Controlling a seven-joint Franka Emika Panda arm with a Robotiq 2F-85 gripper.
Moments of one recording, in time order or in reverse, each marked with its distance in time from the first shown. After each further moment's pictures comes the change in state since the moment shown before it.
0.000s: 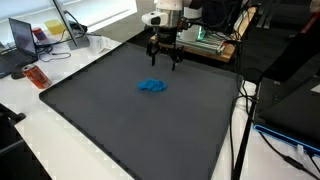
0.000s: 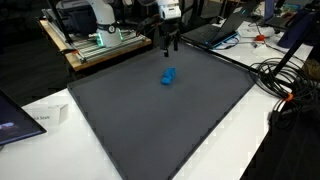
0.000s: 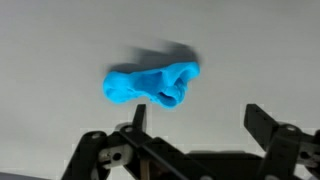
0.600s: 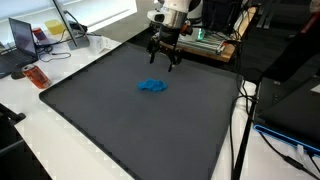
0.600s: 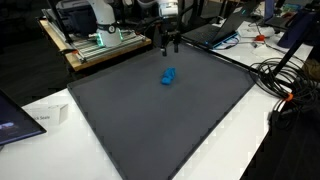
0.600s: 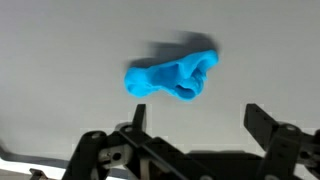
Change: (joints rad) arm 0.087 0.000 -0.123 0.005 -0.562 0.025 0.647
